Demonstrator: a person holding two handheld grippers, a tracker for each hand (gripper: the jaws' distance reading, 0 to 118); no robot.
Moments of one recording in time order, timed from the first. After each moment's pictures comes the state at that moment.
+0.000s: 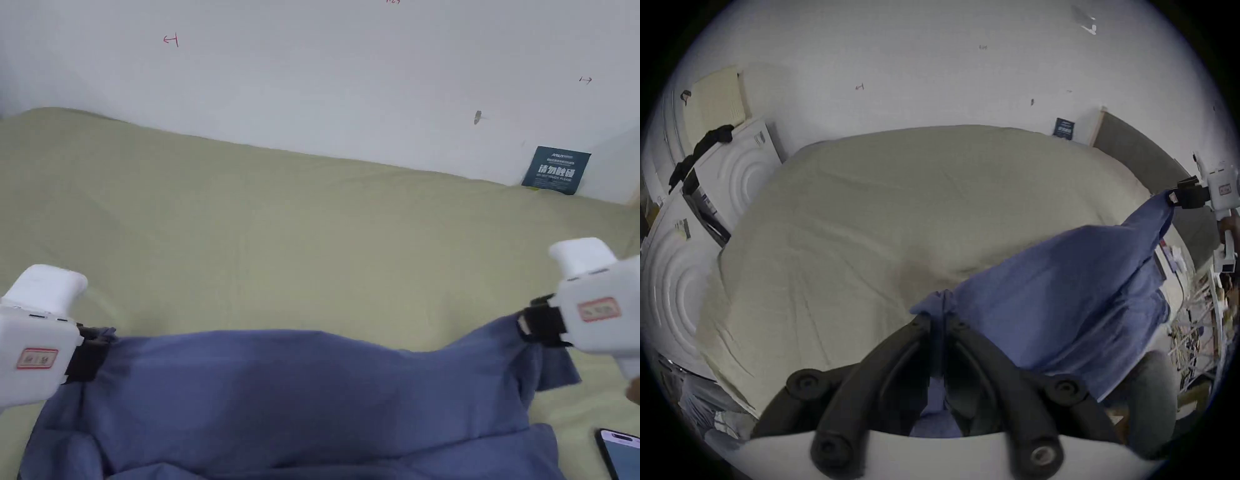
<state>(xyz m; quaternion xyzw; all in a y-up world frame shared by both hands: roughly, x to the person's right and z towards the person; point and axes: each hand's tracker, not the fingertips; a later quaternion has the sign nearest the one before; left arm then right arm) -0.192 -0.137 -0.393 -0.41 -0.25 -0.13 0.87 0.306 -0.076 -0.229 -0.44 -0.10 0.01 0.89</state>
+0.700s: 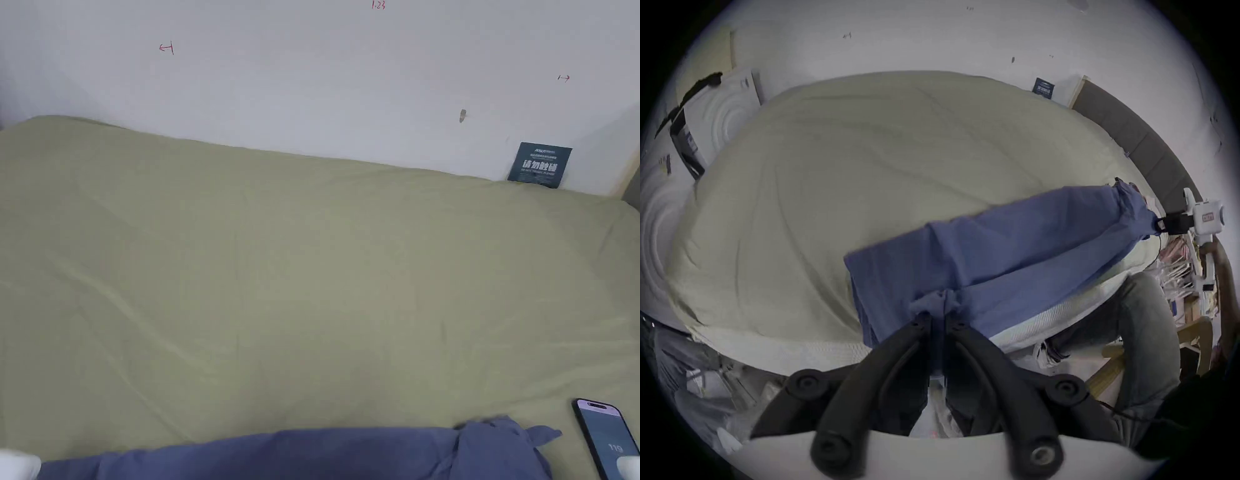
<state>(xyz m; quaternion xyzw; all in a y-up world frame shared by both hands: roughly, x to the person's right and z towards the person) -0.257 -0.247 -0.290 -0.51 -0.28 -0.10 0.81 0.298 -0.215 -0.058 -0.52 -0.17 -0.14 0.83</state>
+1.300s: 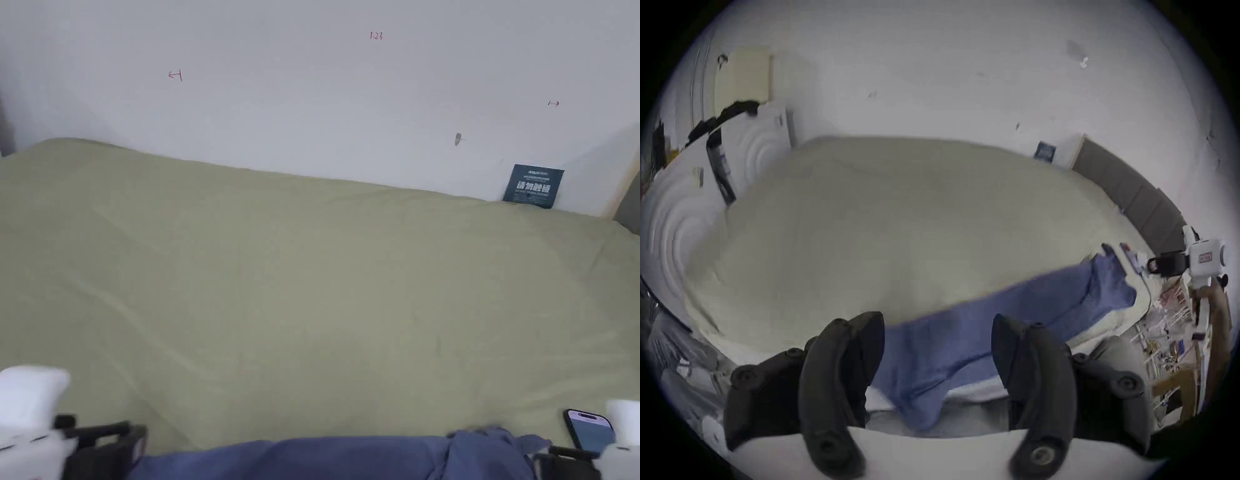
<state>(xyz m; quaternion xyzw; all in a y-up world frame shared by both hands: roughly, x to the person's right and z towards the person) -0.205 -0.135 -0.253 -0.37 -0.27 -0.04 0.89 0.239 -0.137 -0.075 -0.42 -0.21 -0.10 0.88</state>
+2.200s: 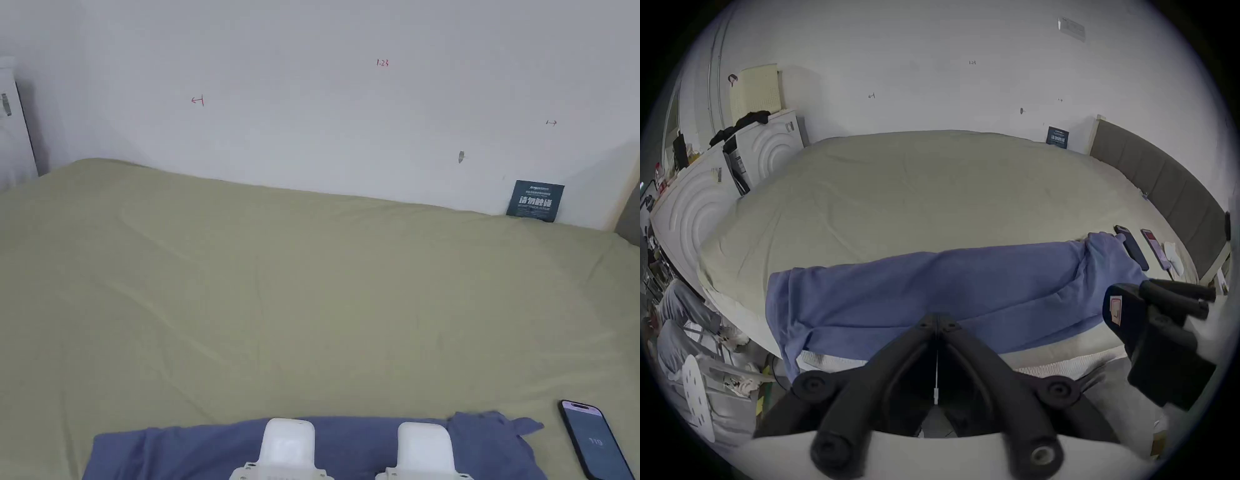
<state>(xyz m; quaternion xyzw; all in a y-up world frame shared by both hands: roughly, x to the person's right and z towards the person) -0.054 -0.220 -0.148 -0.38 -0.18 -0.08 0.90 0.063 -0.209 -0.094 -0.36 -0.23 -0.04 0.90</state>
